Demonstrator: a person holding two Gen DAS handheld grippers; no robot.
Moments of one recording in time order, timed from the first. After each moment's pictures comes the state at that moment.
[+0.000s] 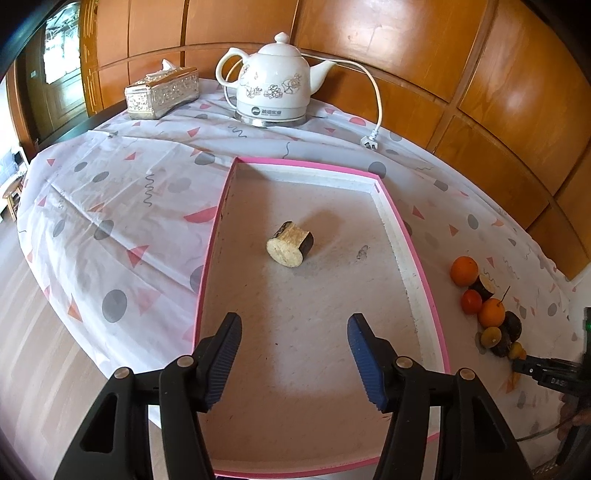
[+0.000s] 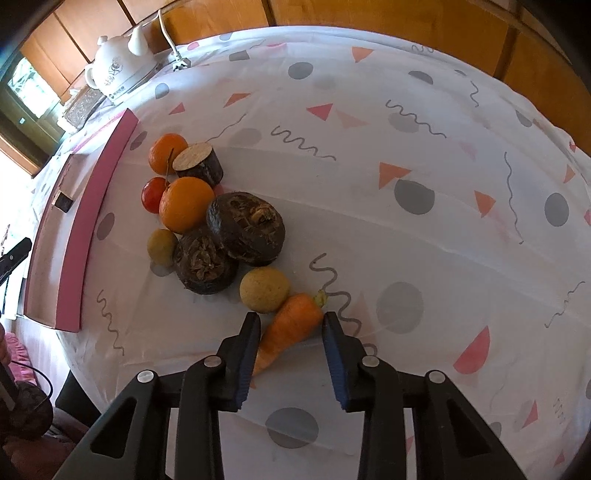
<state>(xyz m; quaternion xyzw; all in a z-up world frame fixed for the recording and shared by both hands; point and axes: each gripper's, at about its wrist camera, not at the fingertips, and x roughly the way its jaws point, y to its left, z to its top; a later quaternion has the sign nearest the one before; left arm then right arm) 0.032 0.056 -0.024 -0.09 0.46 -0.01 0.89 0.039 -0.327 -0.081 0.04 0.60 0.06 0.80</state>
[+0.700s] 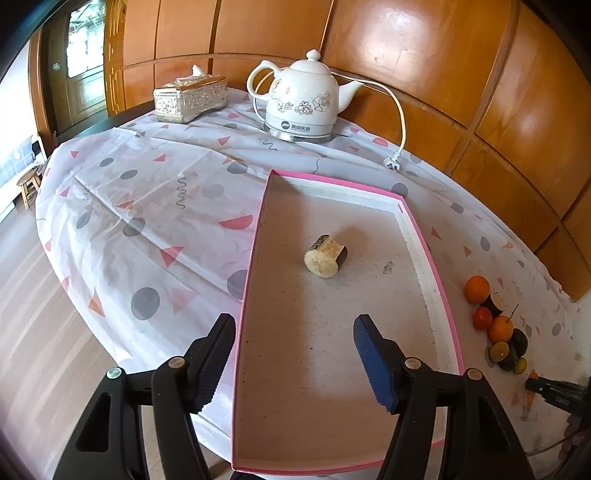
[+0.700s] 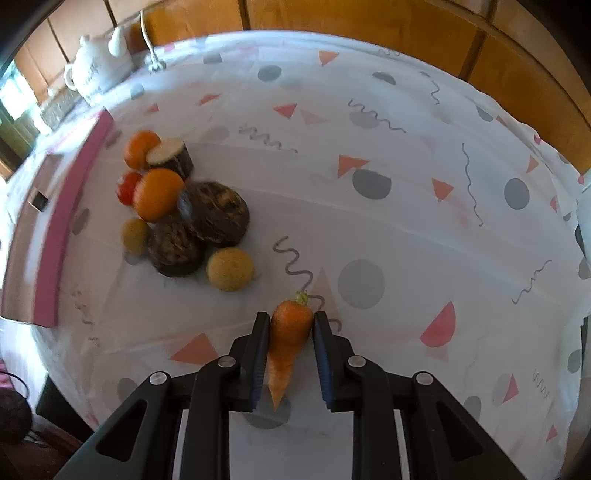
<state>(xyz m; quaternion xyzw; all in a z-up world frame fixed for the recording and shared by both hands) 0.021 0.085 -0.024 -0.12 0.43 0.02 0.89 0.018 -0.331 -0.069 0.02 0.59 0.00 0.81</state>
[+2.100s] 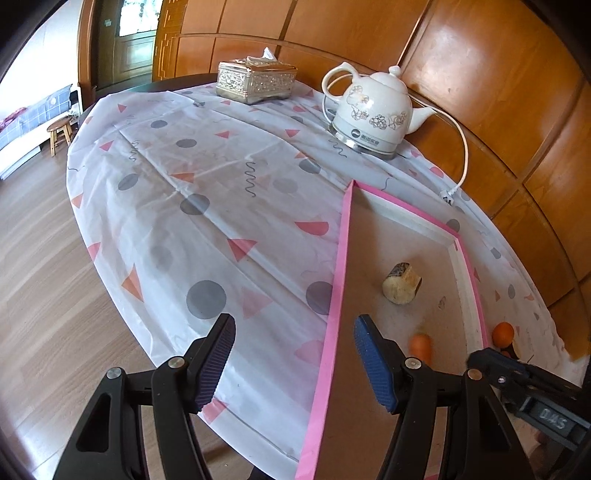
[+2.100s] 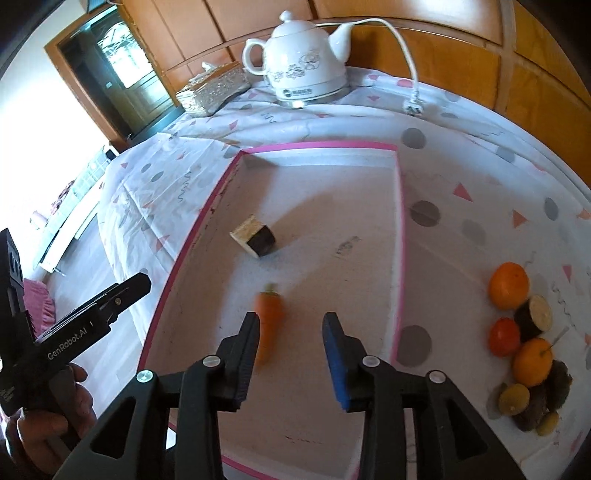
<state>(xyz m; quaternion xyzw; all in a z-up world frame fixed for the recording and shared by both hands) 0.021 0.147 -0.039 -0.20 0.43 0.09 0.88 0.083 -0.073 -0.038 0.00 0.53 0.22 0.82</state>
